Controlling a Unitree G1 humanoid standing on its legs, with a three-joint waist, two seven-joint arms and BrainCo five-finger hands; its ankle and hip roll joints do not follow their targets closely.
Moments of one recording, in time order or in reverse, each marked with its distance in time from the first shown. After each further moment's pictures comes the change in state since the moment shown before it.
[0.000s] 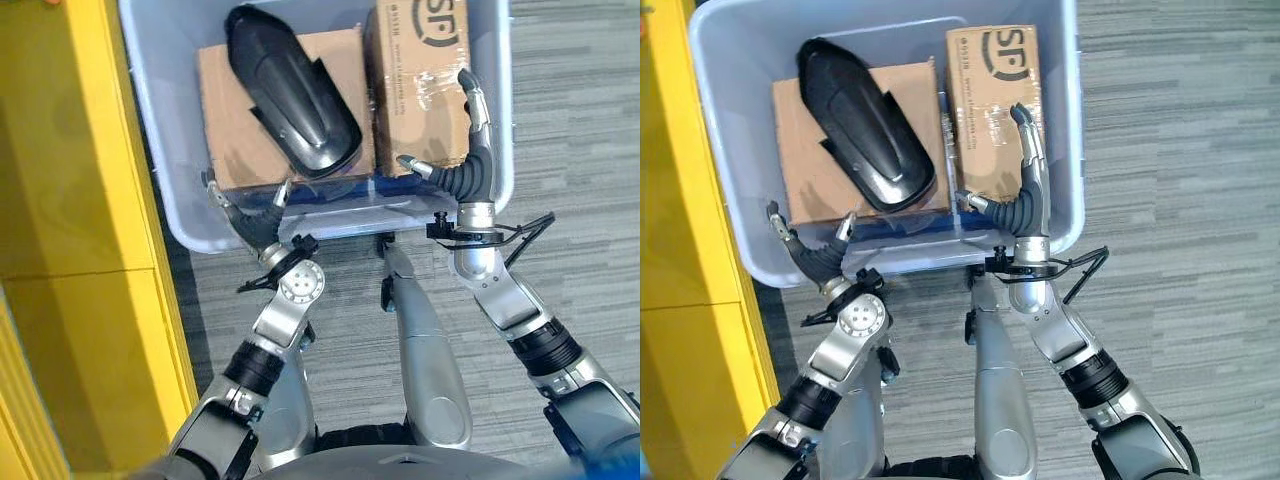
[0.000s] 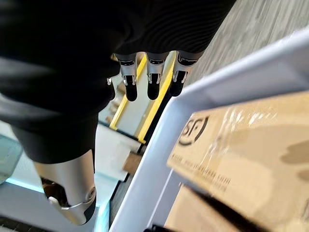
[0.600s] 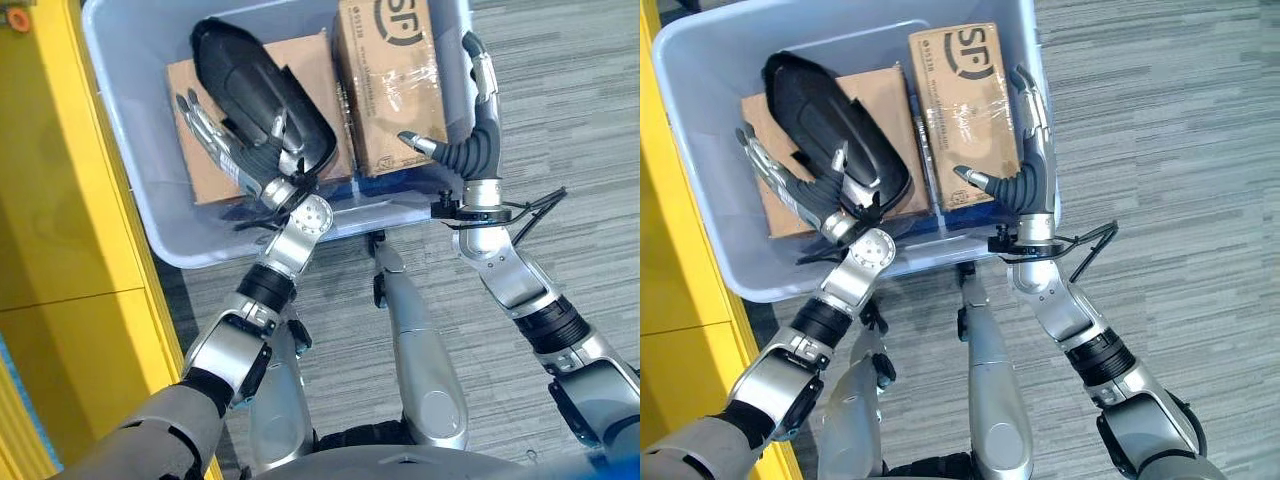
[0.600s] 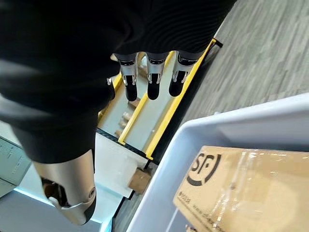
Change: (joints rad) left arm -0.504 0.000 0.031 0.373 0.155 0.029 0.161; right arm -0.090 -0.048 0.025 0.021 0.012 -0.022 0.015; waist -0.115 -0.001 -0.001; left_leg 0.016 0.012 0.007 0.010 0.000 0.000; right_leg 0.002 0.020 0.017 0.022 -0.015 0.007
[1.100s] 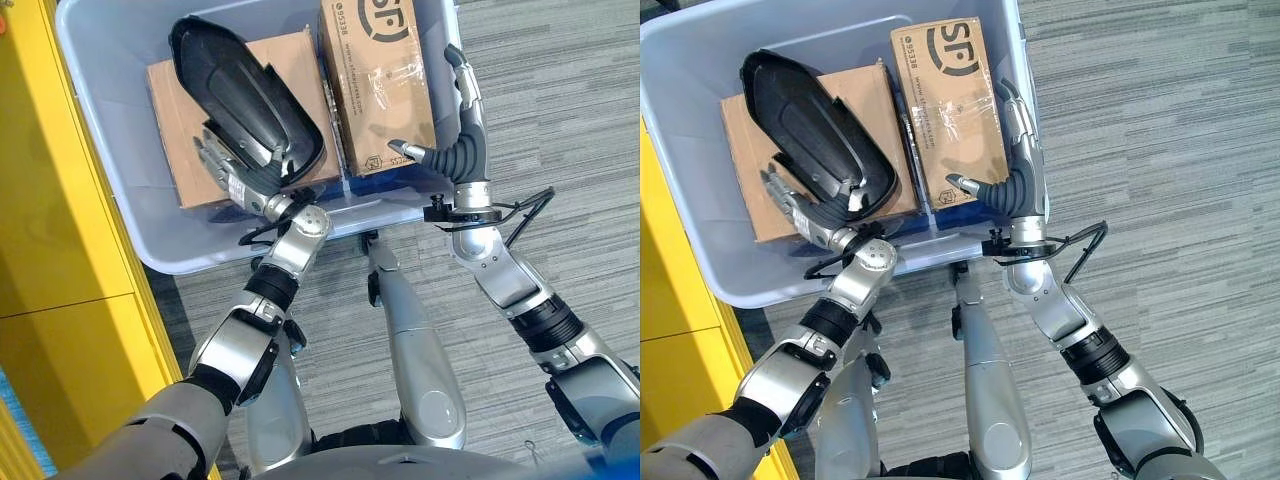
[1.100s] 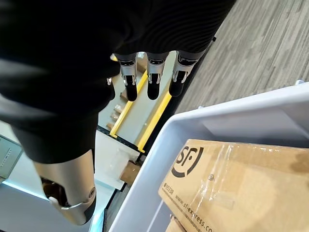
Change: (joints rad) left arm 0.023 -0.027 0.053 0.204 -0.175 0.081 0.113; right arm -0.015 0.008 0.012 0.037 0.027 -0.001 0.028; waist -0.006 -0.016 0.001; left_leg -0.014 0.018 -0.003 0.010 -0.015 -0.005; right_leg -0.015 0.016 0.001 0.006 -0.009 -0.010
